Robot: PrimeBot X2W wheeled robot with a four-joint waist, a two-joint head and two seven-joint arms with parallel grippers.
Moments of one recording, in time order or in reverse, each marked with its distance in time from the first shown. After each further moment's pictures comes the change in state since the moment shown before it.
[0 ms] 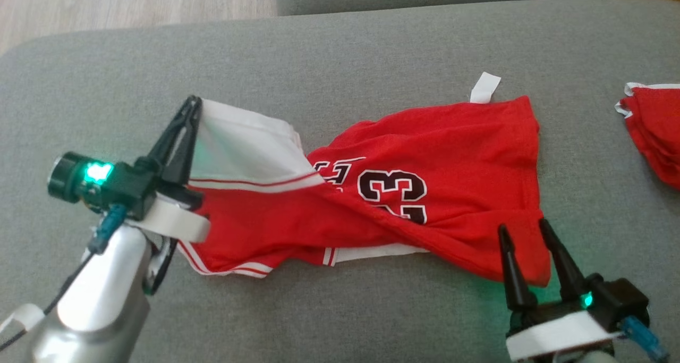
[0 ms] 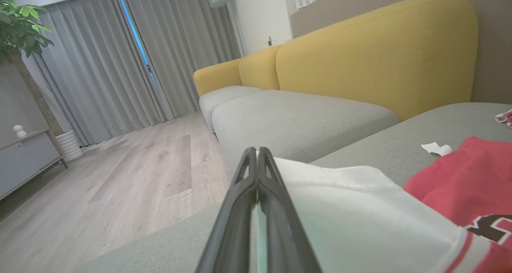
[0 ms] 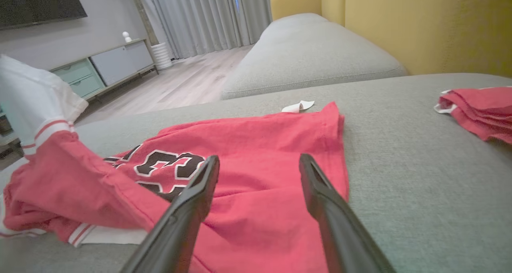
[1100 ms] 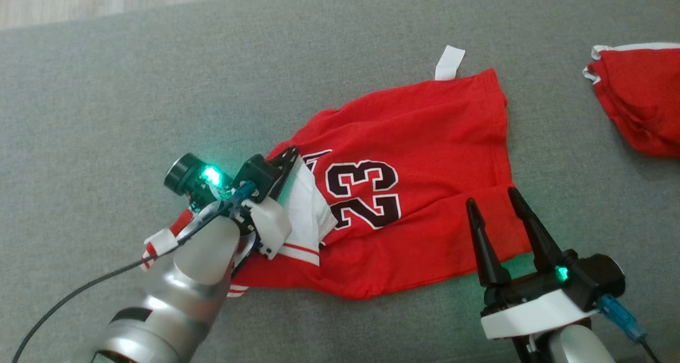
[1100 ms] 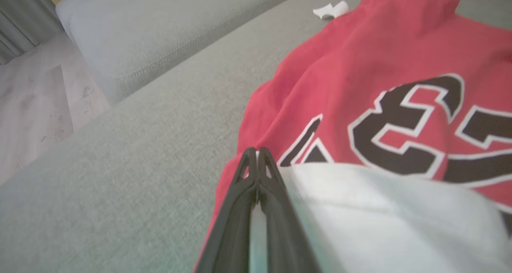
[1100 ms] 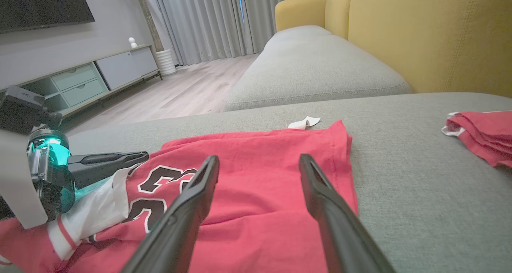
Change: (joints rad) left arm -0.302 -0.307 -0.271 0.746 0.082 -0.133 0.010; right arm -0.074 -0.002 0.099 -0.056 -0.034 0.000 0.000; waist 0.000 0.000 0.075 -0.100
